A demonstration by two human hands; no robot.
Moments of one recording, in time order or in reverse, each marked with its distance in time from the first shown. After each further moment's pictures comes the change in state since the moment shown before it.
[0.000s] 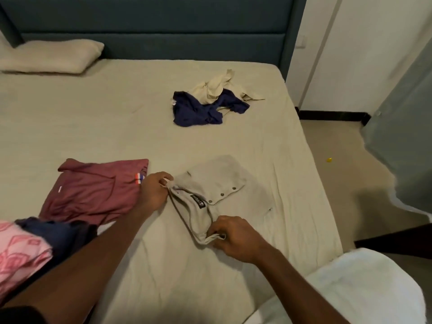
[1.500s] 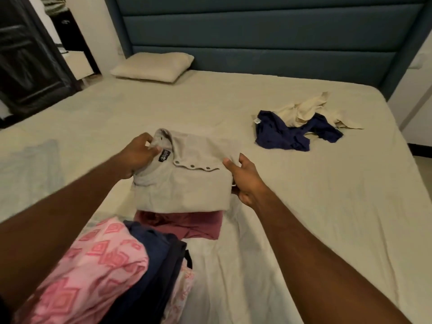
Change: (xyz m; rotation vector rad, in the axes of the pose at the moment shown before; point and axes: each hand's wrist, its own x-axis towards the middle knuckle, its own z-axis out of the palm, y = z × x) left_hand 0.068 -0.047 -0.281 -0.078 0.156 -0.201; right_hand 0.266 -0.143 -0.008 1.172 0.171 0.336
